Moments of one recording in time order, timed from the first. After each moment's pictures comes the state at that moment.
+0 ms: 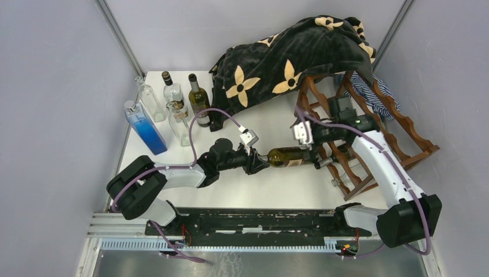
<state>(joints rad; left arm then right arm) -0.83 1.48 0.52 0.70 0.41 -0.27 0.19 1.22 1.20 -0.98 -0.92 -1.45</state>
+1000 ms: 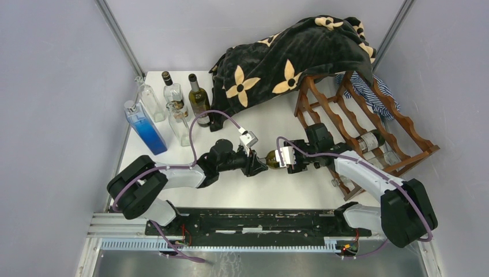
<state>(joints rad) -0.82 1.49 0.50 0.68 0.42 -0.30 0.44 1.23 0.66 -0.36 -0.53 -1.25</state>
